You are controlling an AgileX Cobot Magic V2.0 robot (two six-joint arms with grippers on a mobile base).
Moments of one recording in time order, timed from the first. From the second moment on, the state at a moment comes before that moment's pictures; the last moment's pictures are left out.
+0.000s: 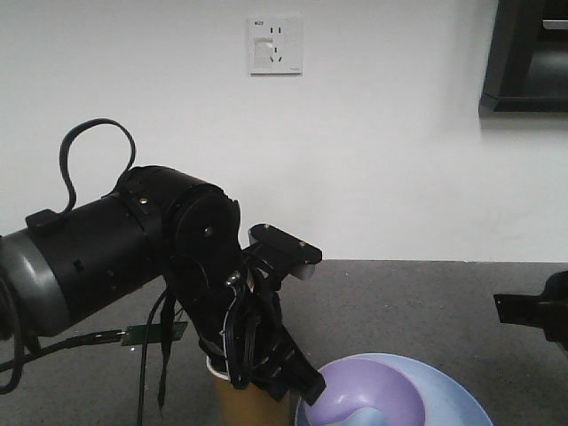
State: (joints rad) left arm -0.74 1.83 -1.80 -0.03 1.26 0.02; right arm 0.17 1.01 -1.25 0.14 1.00 -0.12
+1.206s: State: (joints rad) left arm -0.74 1.81 -1.80 -0.03 1.26 0.03; right arm 0.17 1.01 -1.25 0.14 1.00 -0.12
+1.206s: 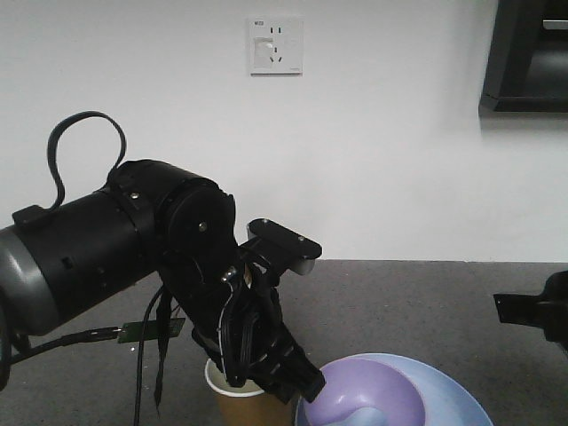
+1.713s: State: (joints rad) left arm -0.74 1.77 -1.80 -0.04 1.26 0.02; right arm 0.17 1.01 -1.25 0.14 1.00 -0.12
